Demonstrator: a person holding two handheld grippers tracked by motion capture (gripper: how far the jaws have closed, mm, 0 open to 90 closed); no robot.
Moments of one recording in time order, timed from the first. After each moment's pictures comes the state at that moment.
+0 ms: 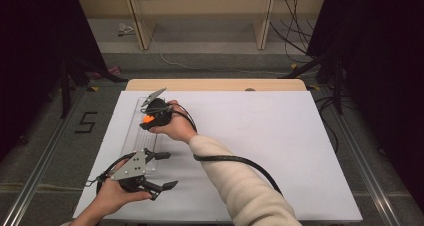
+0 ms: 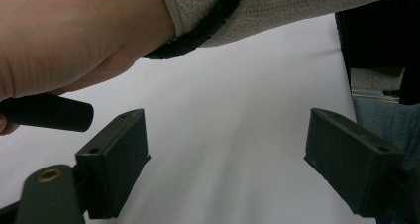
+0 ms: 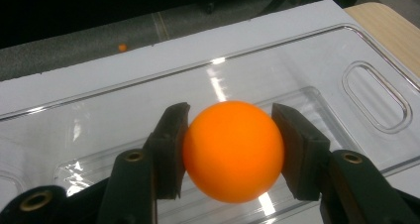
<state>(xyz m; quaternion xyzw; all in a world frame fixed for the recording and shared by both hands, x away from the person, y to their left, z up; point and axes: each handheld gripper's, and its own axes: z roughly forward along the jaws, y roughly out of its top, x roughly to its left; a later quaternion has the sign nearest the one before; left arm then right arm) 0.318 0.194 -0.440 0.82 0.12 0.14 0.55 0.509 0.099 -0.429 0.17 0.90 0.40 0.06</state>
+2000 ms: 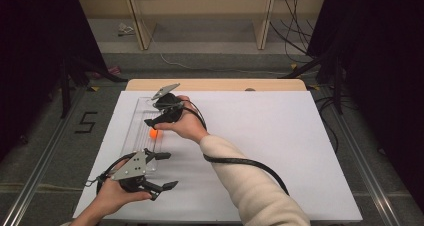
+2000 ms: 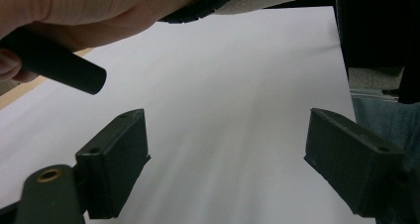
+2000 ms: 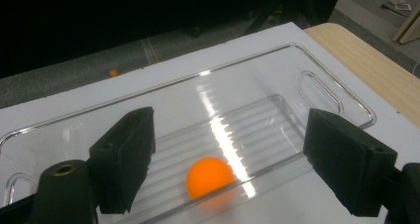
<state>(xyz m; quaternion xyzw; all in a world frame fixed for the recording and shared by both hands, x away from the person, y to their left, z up) 0.318 0.194 -0.440 0.82 0.12 0.14 0.55 0.505 0.067 -0.408 0.20 0.87 0.44 0.08</state>
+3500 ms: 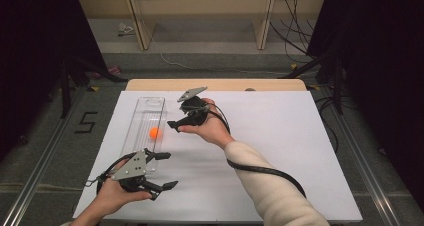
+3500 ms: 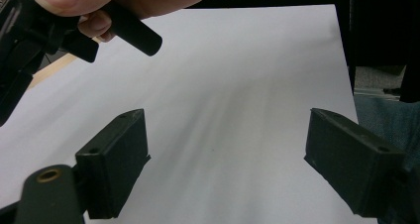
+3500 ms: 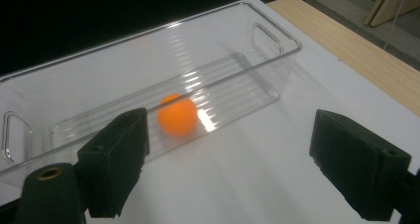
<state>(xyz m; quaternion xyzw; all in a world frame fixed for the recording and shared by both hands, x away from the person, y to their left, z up) 0.319 0.193 -0.441 0.82 0.12 0.13 0.55 0.496 -0.002 -0.411 0.23 0.86 0.44 0.10</state>
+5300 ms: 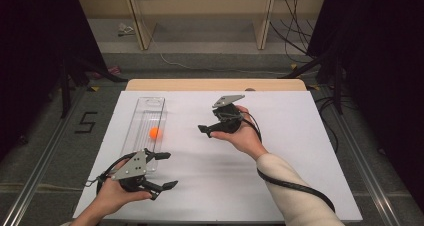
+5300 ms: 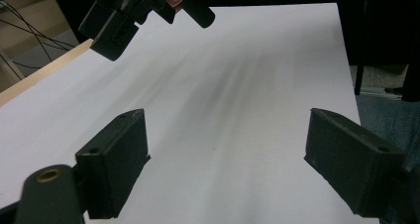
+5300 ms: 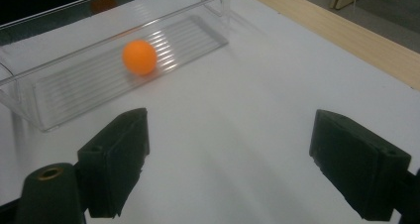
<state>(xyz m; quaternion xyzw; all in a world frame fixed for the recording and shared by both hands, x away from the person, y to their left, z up) 0.319 0.194 -0.442 0.82 0.12 0.14 0.54 0.477 -0.094 -0.419 0.28 0.85 0.43 0.11</state>
